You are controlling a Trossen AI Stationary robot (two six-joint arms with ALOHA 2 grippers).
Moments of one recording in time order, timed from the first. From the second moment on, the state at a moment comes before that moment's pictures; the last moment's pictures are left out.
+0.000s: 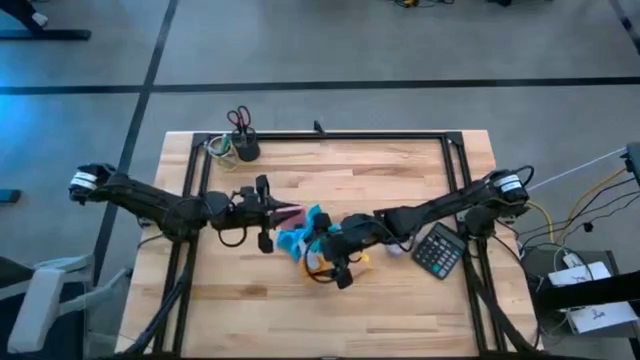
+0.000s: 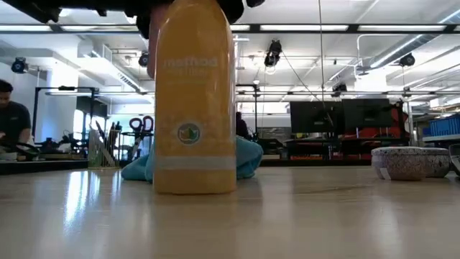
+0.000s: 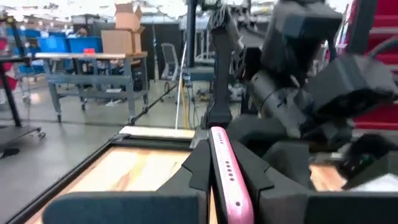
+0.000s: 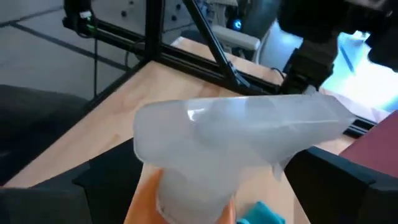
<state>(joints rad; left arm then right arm) -0.21 1.06 0.55 0.58 -0.35 -0.01 0.21 1.72 1.21 0.18 -0.11 -0.24</state>
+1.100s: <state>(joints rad) -0.39 1.10 0.56 0.68 -0.79 -0.03 0.12 1.74 1.15 0.38 -0.43 -0.21</state>
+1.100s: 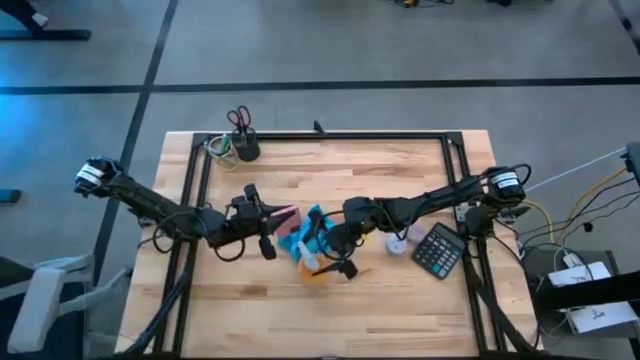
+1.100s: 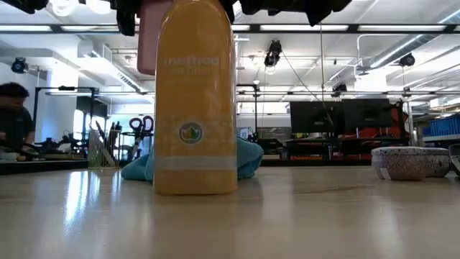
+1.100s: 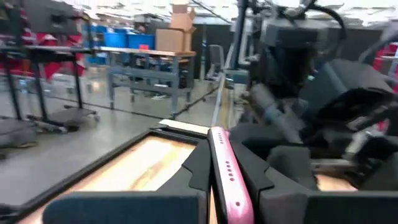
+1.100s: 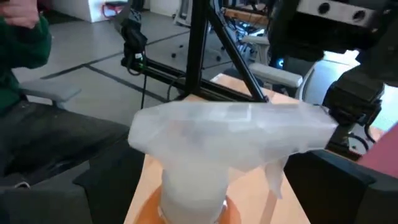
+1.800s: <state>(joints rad) -0.45 1.05 0.56 0.81 -0.94 0.16 0.12 1.74 1.15 0.36 -0.39 -0.17</state>
